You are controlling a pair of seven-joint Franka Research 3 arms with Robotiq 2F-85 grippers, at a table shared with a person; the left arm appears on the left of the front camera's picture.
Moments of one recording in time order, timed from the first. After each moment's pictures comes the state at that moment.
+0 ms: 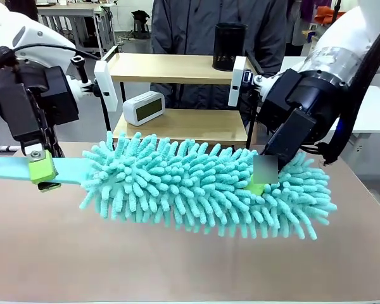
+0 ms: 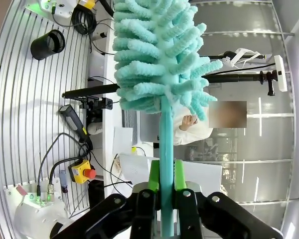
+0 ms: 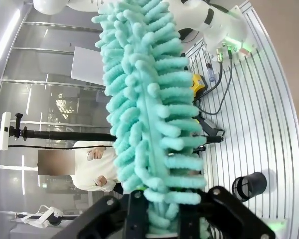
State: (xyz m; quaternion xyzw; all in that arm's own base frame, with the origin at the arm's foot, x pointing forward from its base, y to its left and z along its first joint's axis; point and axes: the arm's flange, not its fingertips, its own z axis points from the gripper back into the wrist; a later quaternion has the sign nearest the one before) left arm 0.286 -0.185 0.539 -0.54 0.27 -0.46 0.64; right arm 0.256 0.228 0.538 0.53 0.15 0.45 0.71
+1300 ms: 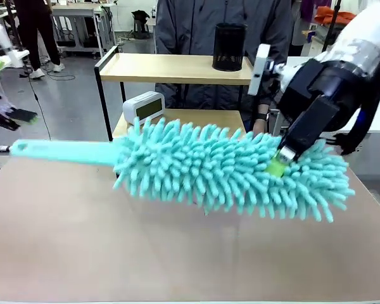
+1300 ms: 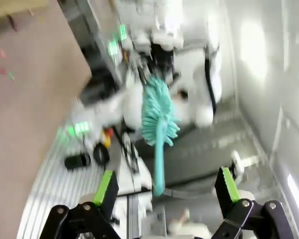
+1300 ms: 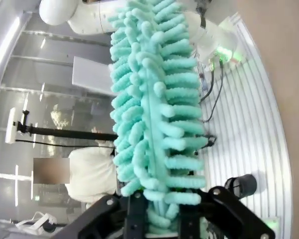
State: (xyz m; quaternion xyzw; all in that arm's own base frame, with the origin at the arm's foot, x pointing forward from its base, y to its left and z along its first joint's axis) left arm 0.341 0.012 0.532 -0.70 -0.05 -0.19 0.68; right arm 0.275 0.178 0.559 0.54 0.10 0.43 0.72
